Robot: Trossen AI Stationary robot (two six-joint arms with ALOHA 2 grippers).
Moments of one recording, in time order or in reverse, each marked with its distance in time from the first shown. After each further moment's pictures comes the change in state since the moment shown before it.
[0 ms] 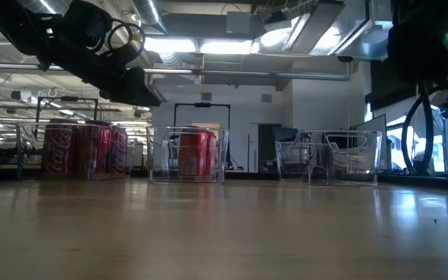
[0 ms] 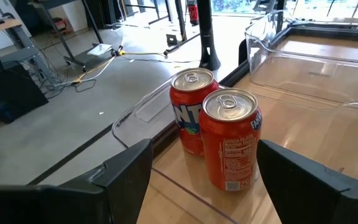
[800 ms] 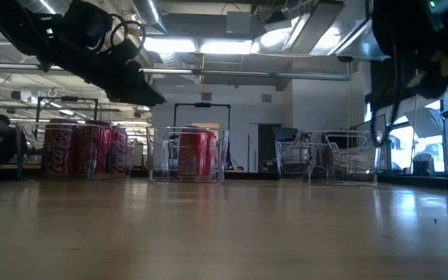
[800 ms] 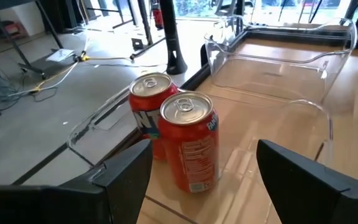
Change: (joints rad) left arm 0.000 0.000 0.000 0.001 0.161 0.010; right arm -0.004 0.001 0.114 0.022 0.076 0.054
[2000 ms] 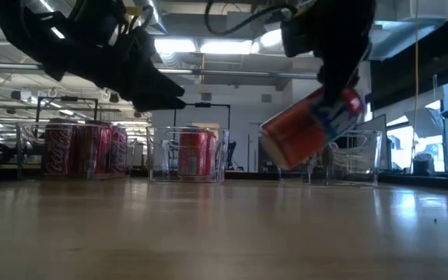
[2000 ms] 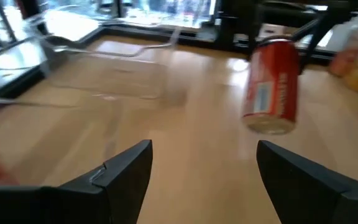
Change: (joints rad) left arm -0.350 0.261 -0.001 0.264 0.161 -0.173; right arm -0.198 0.082 0.275 0.607 0.241 -0.247
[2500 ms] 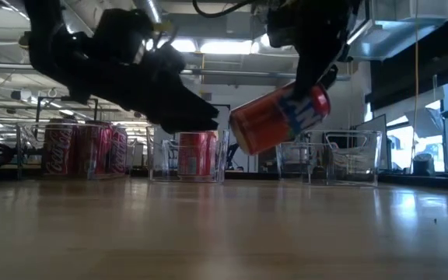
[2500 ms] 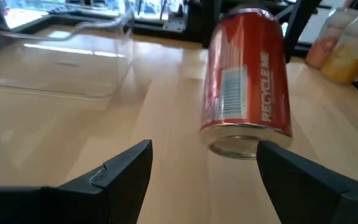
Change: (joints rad) left arm -0.118 0.410 0.104 0.321 -0.011 -0.040; right arm -0.006 0.003 0.000 0.139 0.071 -0.071
